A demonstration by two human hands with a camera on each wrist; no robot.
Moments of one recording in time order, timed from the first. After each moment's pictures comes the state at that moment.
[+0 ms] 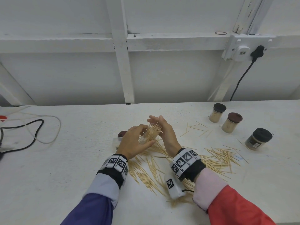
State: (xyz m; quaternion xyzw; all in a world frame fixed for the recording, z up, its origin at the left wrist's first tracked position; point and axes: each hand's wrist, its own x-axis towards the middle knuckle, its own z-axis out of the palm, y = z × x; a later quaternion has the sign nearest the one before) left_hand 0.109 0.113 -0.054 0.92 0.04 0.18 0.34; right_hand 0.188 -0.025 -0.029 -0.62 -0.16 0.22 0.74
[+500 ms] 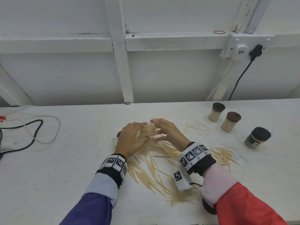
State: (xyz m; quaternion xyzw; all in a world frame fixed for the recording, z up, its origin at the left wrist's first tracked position) left_hand 0.113 0.119 -0.062 0.93 0.04 0.24 0.29; right_hand 0.206 -0.048 -0.015 -0.65 -0.20 0.34 0.65
